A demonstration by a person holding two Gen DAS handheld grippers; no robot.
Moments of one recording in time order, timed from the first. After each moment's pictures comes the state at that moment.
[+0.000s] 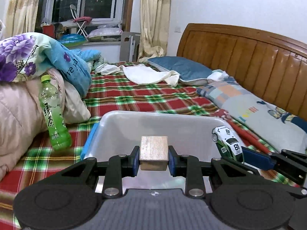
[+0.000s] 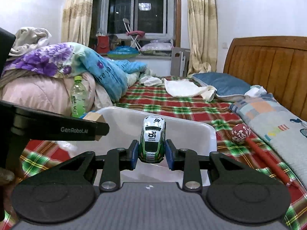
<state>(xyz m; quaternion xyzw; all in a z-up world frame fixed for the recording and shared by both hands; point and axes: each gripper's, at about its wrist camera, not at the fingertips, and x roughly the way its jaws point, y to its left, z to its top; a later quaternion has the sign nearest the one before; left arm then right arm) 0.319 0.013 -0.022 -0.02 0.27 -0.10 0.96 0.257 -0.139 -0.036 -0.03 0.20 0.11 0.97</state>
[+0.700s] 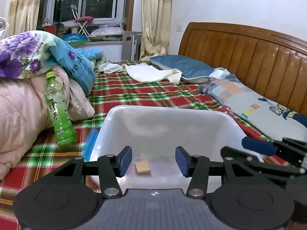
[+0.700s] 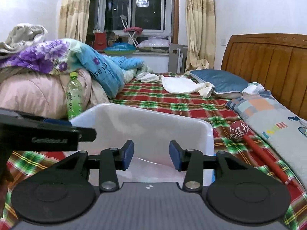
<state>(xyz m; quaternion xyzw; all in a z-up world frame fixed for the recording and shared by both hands) 0.285 0.028 -0.027 -0.01 0.27 -0.10 0.96 0.250 -0.144 -0.034 -0.03 0.21 0.11 0.97</state>
